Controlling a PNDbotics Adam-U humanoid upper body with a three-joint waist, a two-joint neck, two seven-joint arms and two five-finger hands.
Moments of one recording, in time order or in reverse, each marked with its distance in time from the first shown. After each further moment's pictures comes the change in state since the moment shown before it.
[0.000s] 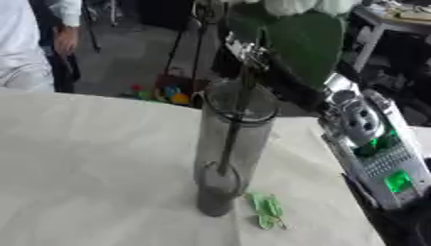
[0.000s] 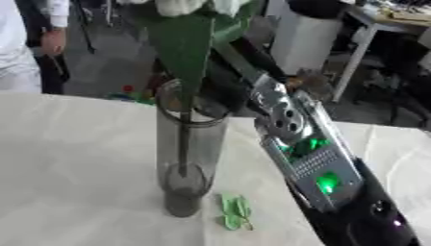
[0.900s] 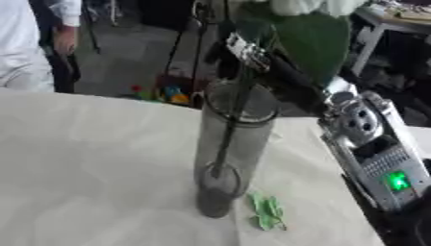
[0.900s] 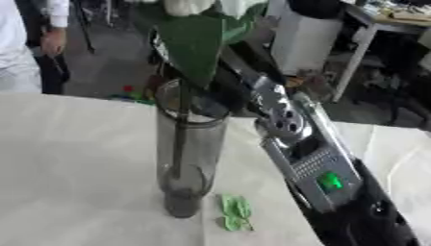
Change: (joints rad) left arm 0.000 0.000 -0.005 0.000 0.000 0.001 -0.004; right arm 0.000 0.000 -0.002 0.010 -0.001 -0.004 0.027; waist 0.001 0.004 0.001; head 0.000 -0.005
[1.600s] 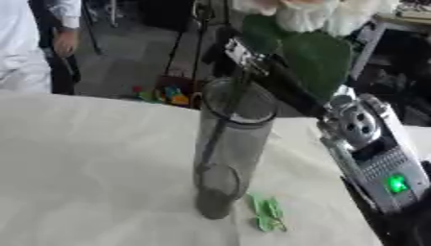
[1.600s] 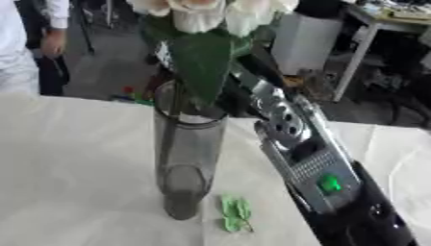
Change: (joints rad) left arm 0.003 -0.008 0.000 0.000 0.000 0.002 -0.002; right arm 0.005 0.000 -0.001 0.005 -0.002 -0.014 0.003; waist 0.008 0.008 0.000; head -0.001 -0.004
